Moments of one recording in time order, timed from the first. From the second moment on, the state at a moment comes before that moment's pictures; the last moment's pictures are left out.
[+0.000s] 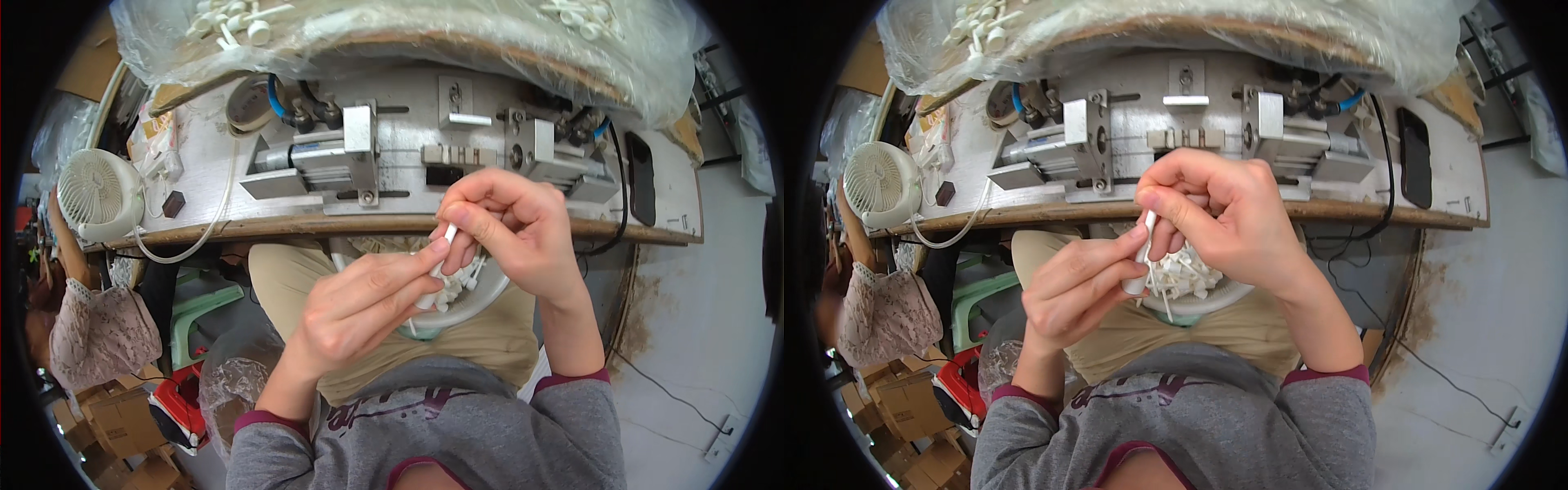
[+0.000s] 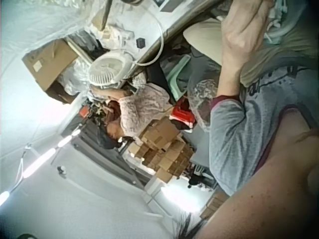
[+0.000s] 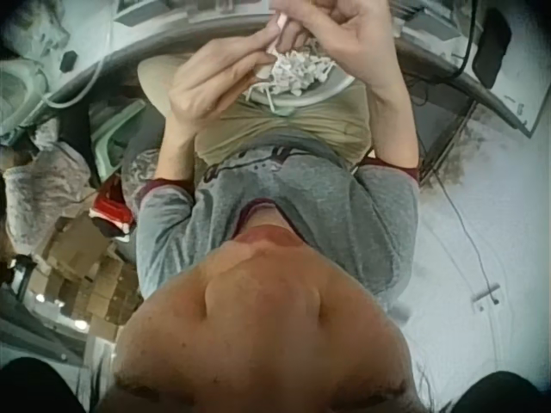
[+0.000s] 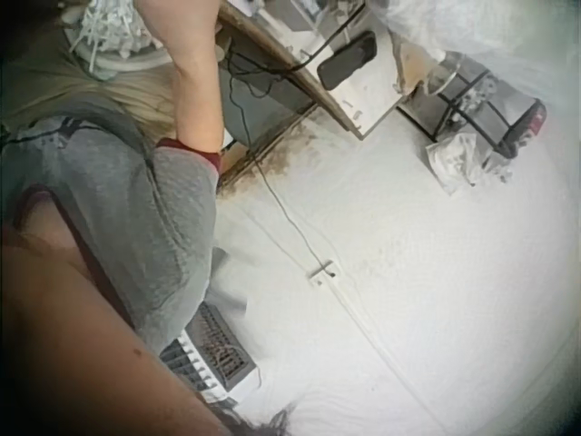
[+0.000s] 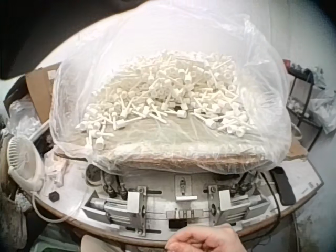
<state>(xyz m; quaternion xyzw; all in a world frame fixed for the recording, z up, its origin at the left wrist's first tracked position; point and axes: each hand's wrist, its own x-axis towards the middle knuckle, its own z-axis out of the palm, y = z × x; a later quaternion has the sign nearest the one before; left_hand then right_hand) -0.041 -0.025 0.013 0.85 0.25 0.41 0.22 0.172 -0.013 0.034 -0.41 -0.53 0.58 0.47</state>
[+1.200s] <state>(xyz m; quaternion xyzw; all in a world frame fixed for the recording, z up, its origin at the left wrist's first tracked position) 0.002 0.002 -0.007 0.88 0.36 0.30 0.04 0.222 0.185 0.115 -0.47 -0.86 -0.09 0.17</state>
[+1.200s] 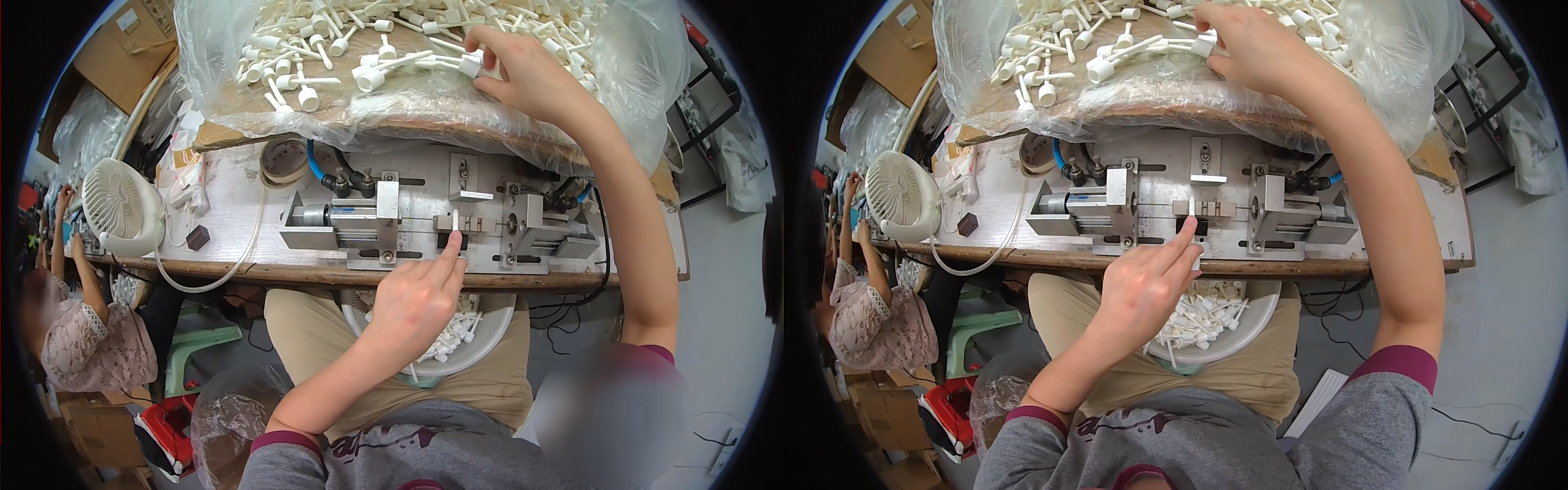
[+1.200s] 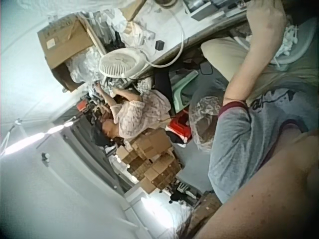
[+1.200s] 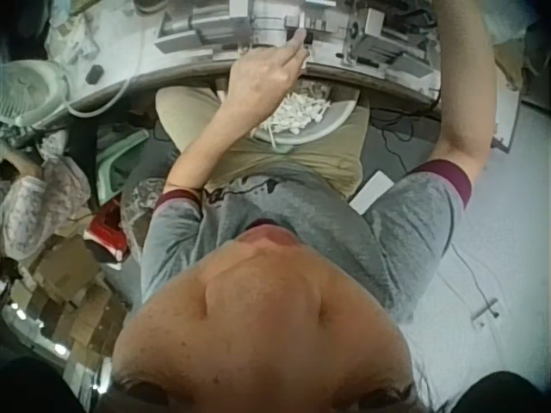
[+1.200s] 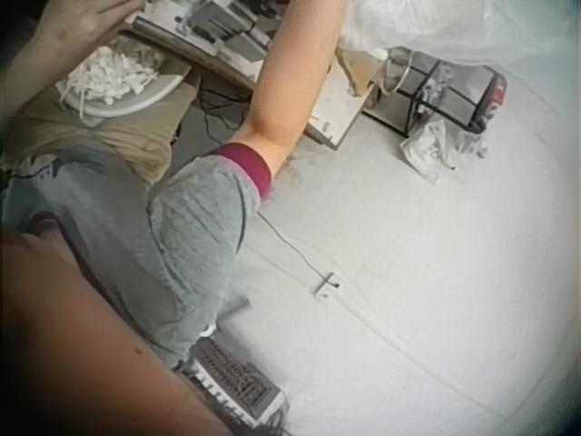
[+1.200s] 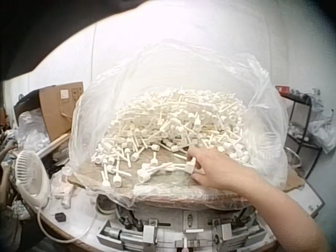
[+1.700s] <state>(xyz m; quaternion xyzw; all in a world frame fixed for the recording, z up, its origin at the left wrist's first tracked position) 0.010 0.018 0.008 0.90 0.38 0.22 0.04 0.224 0.114 0.105 -0.46 -0.79 0.09 0.39</state>
